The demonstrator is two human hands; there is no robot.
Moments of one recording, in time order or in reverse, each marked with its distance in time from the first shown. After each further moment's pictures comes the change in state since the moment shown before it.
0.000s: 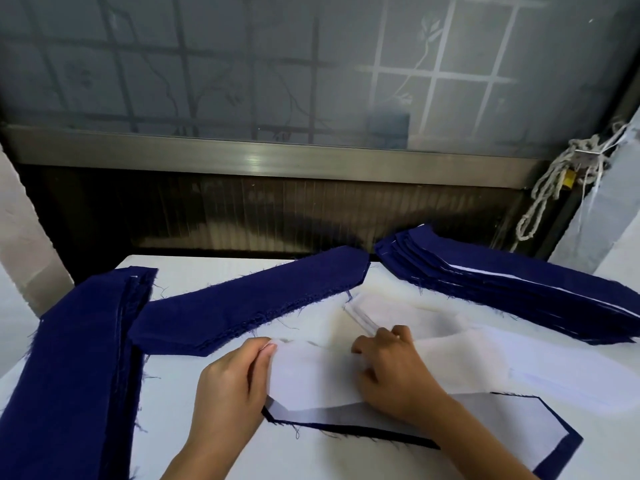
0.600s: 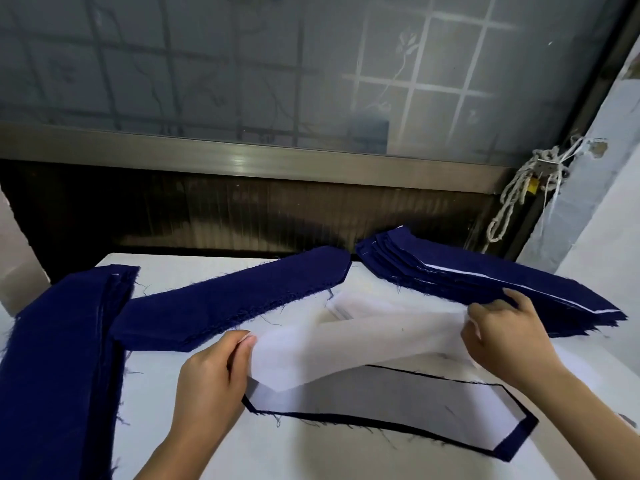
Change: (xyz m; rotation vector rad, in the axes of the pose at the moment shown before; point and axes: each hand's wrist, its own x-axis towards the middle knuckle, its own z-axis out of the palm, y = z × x) left_hand -0.001 -0.005 0.004 0.004 -0.011 -0.144; right_hand -0.059 0.118 -0.091 -0.523 0.156 0.276
